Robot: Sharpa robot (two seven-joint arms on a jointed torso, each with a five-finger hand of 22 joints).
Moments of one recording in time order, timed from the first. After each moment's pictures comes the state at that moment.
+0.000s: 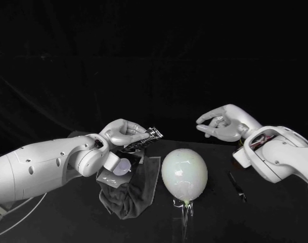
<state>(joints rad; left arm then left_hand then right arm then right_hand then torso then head) 1.26 -0.90 -0.07 1.45 -0.29 -0.18 0.27 1.63 -0.10 0.37 0.26 0.05 1.01 0.16 0.39 0.33 1.17 0.13 0.07 0.06 1.03 0.11 0.21 0.24 0.17 0.91 0.27 0.31 0.13 1.44 -0.82 -0.18 1.57 -0.91 -0.54 0.06 1.44 -0.14 0.28 0.28 0.15 1.01 0.13 0.10 0.42 1.40 0.04 0.38 0.37 1.47 -0.03 1.45 1.22 0.08 1.45 0.08 1.22 1.31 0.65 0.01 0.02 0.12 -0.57</state>
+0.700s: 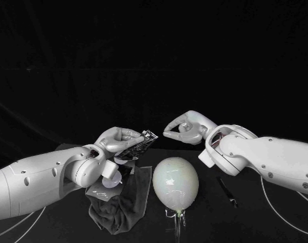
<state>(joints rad) 1.27 -0.83 -0.07 1.40 -0.17 -0.18 0.32 1.61 -0.09 0.37 0.25 0.05 1.00 0.15 0.39 0.34 1.25 0.10 0.09 0.07 1.09 0.08 0.27 0.28 0.17 0.94 0.24 0.37 0.17 1.47 -0.62 -0.17 1.44 -0.82 -0.44 -0.01 1.37 -0.11 0.30 0.28 0.15 1.01 0.12 0.14 0.44 1.42 0.04 1.30 1.31 1.47 -0.03 1.52 1.31 0.06 1.46 0.07 1.33 1.31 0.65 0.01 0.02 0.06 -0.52</state>
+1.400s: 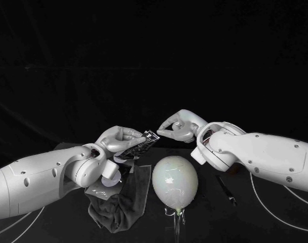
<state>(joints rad) 1.27 -0.83 -0.07 1.41 -0.22 -0.18 0.32 1.61 -0.10 0.37 0.24 0.05 1.00 0.14 0.40 0.34 1.25 0.10 0.08 0.07 1.08 0.08 0.28 0.29 0.17 0.93 0.24 0.38 0.17 1.47 -0.56 -0.17 1.39 -0.82 -0.43 -0.05 1.37 -0.10 0.32 0.27 0.12 1.01 0.12 0.16 0.44 1.45 0.04 1.37 1.31 1.47 -0.03 1.54 1.31 0.06 1.46 0.08 1.36 1.31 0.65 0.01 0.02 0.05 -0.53</state>
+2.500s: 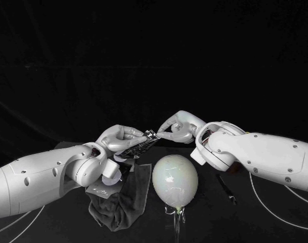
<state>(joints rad) 1.26 -0.83 -0.07 1.42 -0.23 -0.18 0.32 1.61 -0.09 0.37 0.24 0.04 1.00 0.15 0.40 0.34 1.25 0.10 0.08 0.07 1.08 0.08 0.28 0.29 0.16 0.93 0.24 0.39 0.18 1.46 -0.55 -0.17 1.39 -0.85 -0.39 -0.07 1.41 -0.09 0.35 0.22 0.09 1.03 0.11 0.18 0.45 1.46 0.03 1.39 1.31 1.47 -0.03 1.54 1.31 0.05 1.46 0.08 1.38 1.31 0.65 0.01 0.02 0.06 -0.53</state>
